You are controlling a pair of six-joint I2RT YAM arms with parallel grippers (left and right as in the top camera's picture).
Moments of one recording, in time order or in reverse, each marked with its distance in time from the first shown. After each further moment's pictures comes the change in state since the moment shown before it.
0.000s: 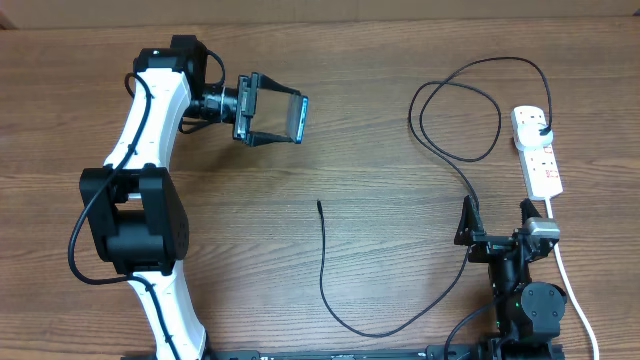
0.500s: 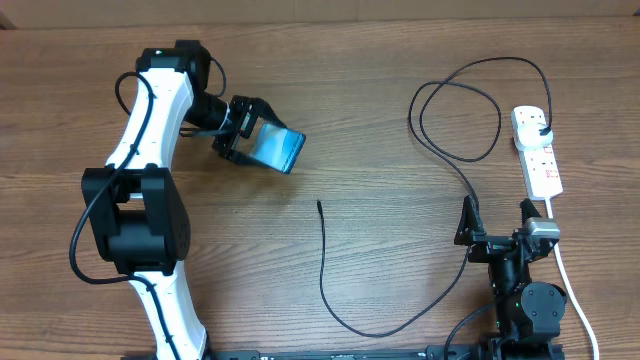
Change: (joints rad) left arm -0.017 0.000 0.000 -0.093 -0.503 0.000; right arm 0.000 0.000 0.000 0.000 0.000 0.000
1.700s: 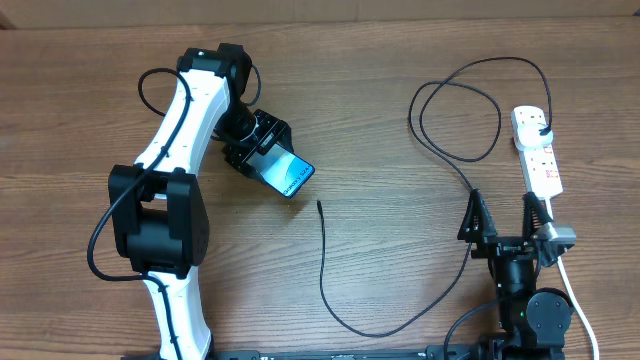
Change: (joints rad) left arm -0.129 0.000 0.000 -0.016 -0.296 0.000; right arm 0.000 -0.001 0.000 0.154 -0.040 0.182
